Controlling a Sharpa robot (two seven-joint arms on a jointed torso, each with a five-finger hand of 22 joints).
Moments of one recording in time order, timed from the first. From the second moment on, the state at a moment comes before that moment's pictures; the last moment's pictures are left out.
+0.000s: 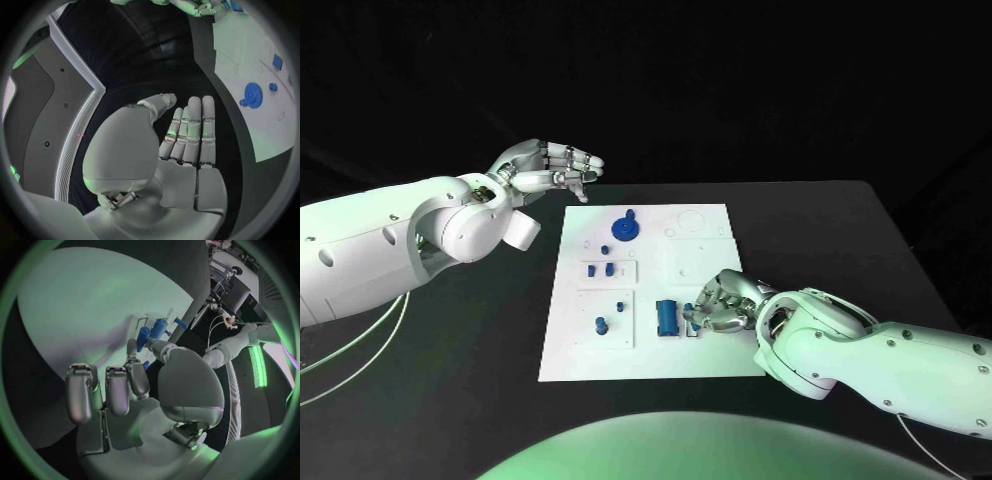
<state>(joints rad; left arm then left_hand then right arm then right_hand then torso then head) 1.18 -0.95 0.02 1.47 -0.29 -0.10 0.23 1.41 -0.18 0.52 0.02 0.35 0.81 0.21 0.27 0.21 0.76 0.18 0.50 0.08 0.90 0.10 1.13 0.35 0.17 0.75 0.19 1.00 0.59 1.00 -0.83 -0.15 1.78 -1.25 -0.44 -0.50 1.07 -0.18 0.58 0.18 0.12 1.03 0.05 0.38 0.72 1.45 -0.02 1.28 1.31 1.47 -0.07 1.48 1.31 0.03 1.46 0.04 1.46 1.31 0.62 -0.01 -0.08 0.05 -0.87</state>
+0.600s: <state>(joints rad) 1.18 -0.96 0.02 1.47 -0.29 -0.10 0.23 1.41 -0.18 0.52 0.02 0.35 0.81 0.21 0.27 0.21 0.76 0.18 0.50 0.08 0.90 0.10 1.13 0.35 0.17 0.75 0.19 1.00 0.59 0.99 -0.84 -0.16 1.80 -1.26 -0.42 -0.51 1.08 -0.18 0.57 0.18 0.12 1.03 0.05 0.38 0.71 1.46 -0.03 1.29 1.31 1.46 -0.08 1.49 1.31 0.03 1.46 0.04 1.46 1.31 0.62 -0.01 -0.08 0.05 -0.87</state>
